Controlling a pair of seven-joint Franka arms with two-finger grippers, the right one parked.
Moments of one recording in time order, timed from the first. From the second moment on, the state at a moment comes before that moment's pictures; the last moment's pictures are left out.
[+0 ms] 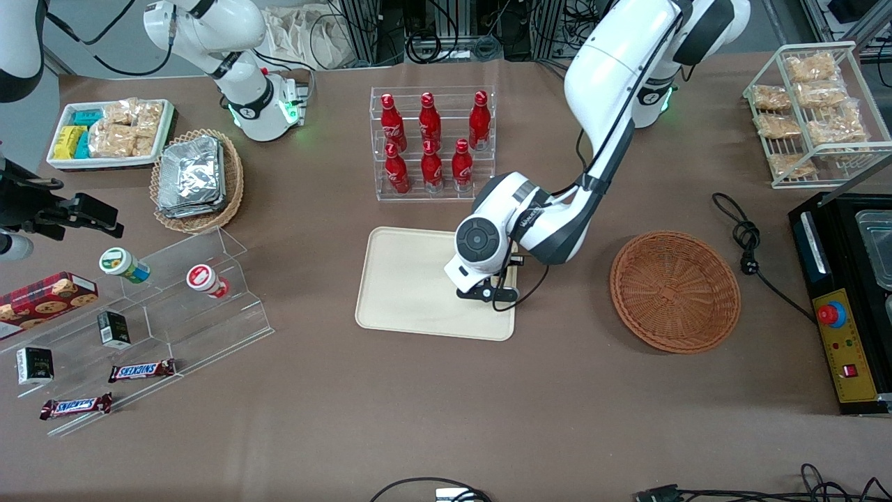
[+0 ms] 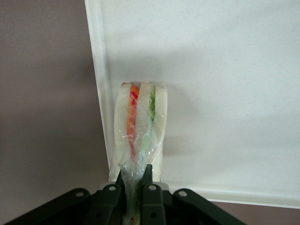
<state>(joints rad) -0.61 0.73 -0.11 -1.43 0.02 1.87 -0.62</state>
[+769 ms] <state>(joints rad) -0.49 0.65 -0.07 -1.28 0.02 1.85 -0.69</state>
